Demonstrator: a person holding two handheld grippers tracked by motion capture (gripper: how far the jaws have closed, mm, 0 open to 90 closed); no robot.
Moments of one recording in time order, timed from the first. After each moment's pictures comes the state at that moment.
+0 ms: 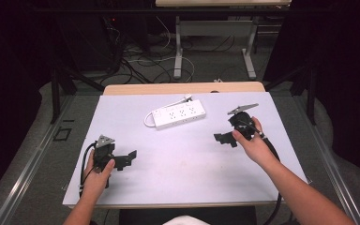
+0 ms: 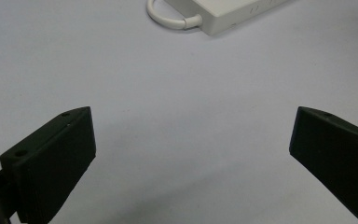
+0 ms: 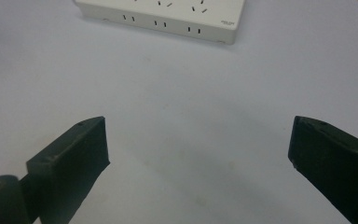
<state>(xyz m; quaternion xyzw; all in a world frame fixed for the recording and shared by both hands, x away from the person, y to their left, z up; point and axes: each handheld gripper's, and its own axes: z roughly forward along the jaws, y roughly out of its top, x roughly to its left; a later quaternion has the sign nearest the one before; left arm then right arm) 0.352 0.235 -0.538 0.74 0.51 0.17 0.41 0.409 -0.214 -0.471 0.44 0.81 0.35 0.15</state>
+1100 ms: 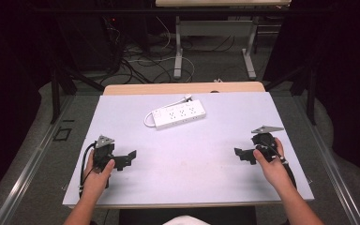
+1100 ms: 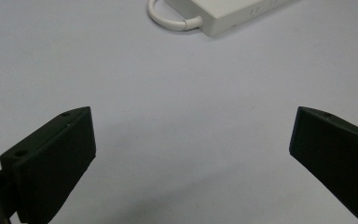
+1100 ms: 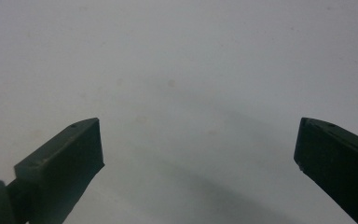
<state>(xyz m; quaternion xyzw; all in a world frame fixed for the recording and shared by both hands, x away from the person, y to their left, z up) 0.350 0.235 -0.536 0.74 0.51 0.17 0.41 0.364 -0.278 -0.517 0.50 0.77 0.35 0.19</state>
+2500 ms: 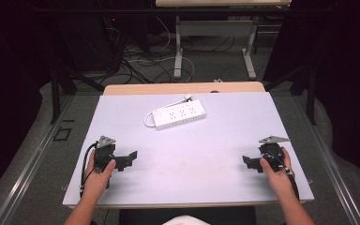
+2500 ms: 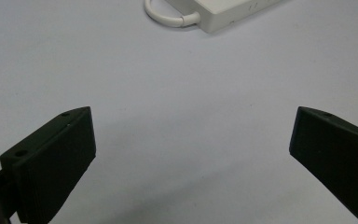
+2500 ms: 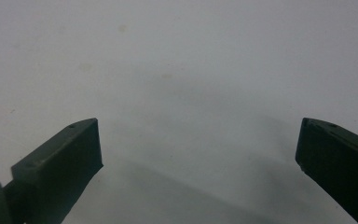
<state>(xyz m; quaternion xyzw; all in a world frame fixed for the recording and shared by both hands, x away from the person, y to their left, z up) 0.351 0.234 -0.538 0.74 0.51 0.17 0.40 0.351 -0.305 -0.552 0.53 0.76 0.32 0.21</state>
